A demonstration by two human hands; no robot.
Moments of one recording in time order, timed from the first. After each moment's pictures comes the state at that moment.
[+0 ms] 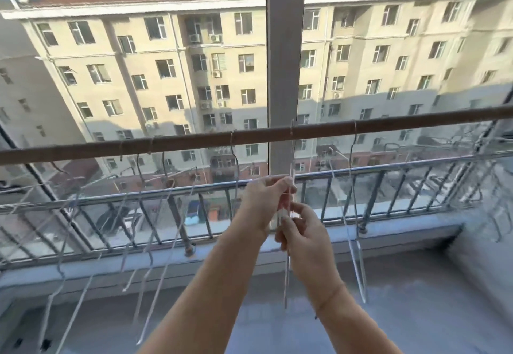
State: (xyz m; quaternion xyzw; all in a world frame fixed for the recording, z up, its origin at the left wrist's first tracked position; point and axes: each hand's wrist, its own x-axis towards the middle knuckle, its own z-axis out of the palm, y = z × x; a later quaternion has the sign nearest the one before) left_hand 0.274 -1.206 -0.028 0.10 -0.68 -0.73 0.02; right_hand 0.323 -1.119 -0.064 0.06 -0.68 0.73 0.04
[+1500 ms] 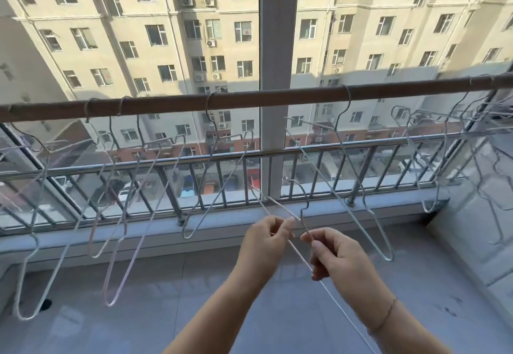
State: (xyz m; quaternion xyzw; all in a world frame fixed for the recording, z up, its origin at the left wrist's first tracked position) left_hand 0.345 -1.170 -0.125 0.07 -0.80 -0.60 0.01; right_hand 0.360 -1.023 -0.111 0.04 -0.77 0.63 -0.08
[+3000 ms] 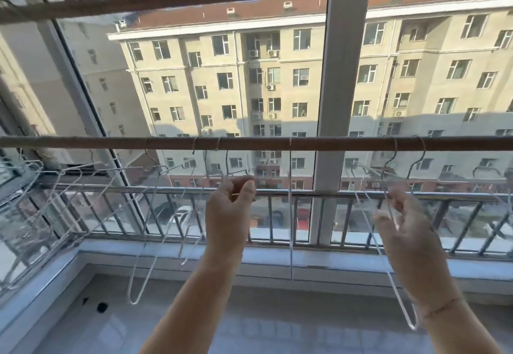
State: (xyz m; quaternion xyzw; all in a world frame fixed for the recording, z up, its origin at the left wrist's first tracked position) left_hand 0.353 -1.266 -0.020 0.13 -0.68 -0.62 0.36; right_hand 0.313 -1.045 -0.029 0.07 -0.83 0.53 0.14
